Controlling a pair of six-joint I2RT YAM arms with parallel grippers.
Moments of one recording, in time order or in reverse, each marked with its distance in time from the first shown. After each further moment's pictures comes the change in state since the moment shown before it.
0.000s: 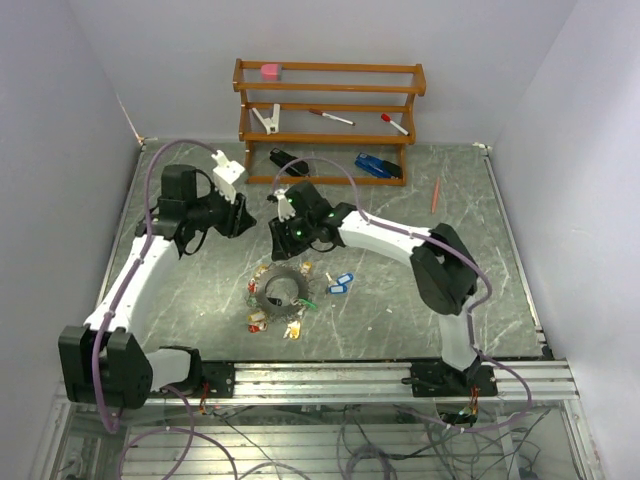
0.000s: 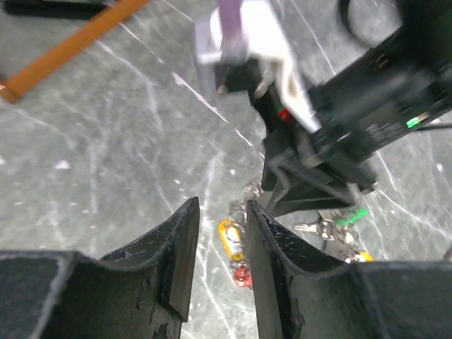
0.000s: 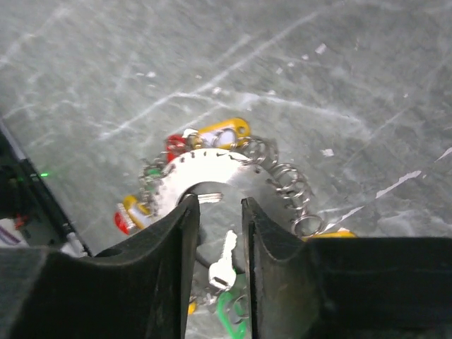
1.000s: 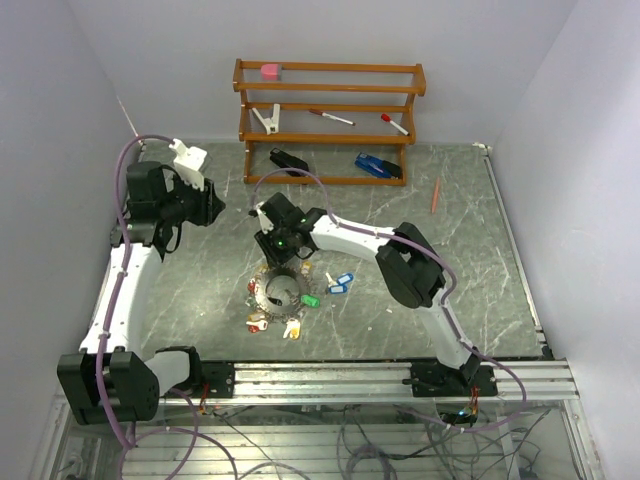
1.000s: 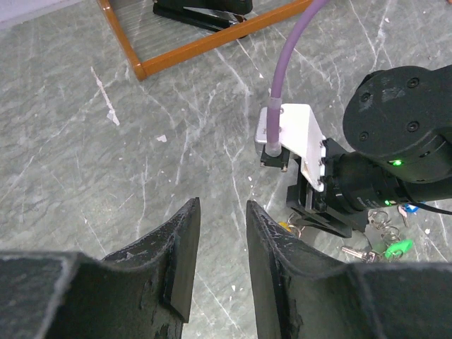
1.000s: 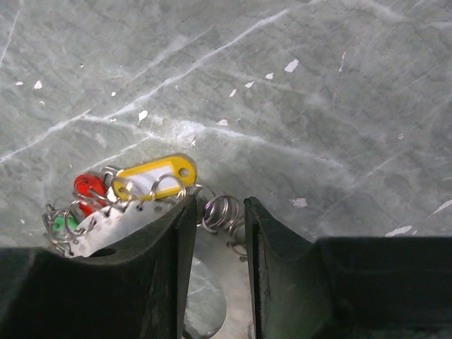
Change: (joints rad) left arm 0.175 -0.117 0.026 0.013 -0.148 -0.100; right arm 0.066 0.268 0.230 -0.147 0.203 -0.113
